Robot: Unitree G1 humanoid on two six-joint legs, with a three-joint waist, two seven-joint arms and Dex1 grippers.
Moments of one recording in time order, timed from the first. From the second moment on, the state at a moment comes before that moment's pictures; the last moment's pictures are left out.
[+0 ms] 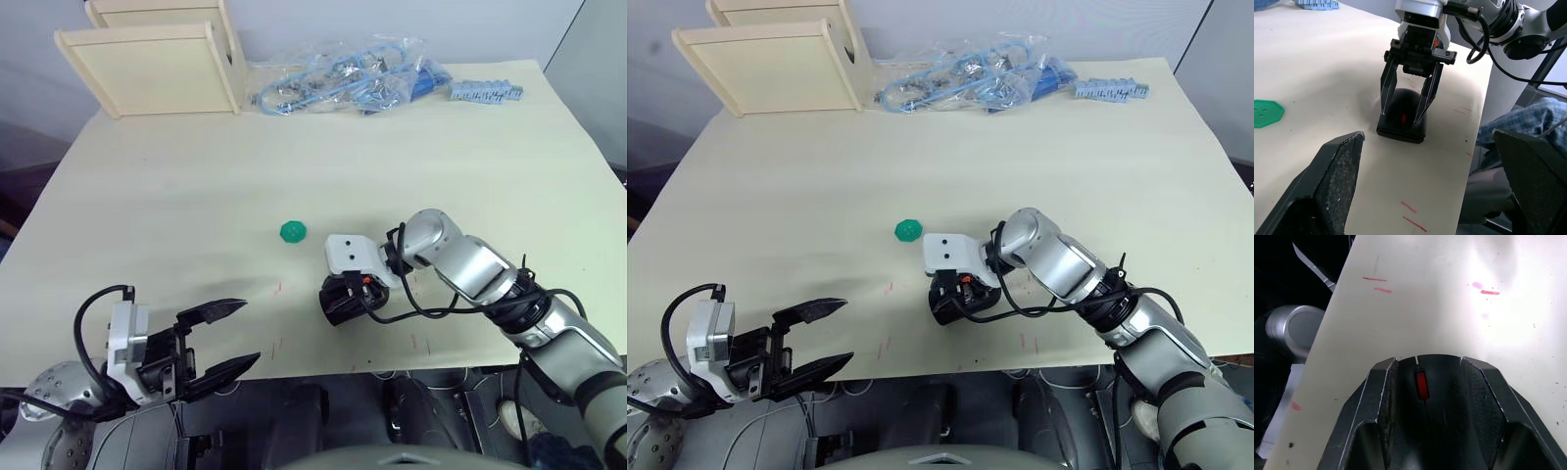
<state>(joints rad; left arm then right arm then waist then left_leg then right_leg) 0.44 0.69 0.42 -0.38 -0.77 0.19 -1.31 -0.82 -0.42 0.67 -0.11 0.12 0.68 1.22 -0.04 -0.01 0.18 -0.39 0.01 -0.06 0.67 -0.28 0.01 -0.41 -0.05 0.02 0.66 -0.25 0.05</state>
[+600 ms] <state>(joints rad) 0.45 0.68 0.42 -0.37 -0.75 0.17 -1.31 -0.77 -0.44 0.71 -0.07 0.04 0.61 1.22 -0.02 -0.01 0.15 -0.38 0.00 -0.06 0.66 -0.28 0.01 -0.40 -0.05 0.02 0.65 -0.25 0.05</state>
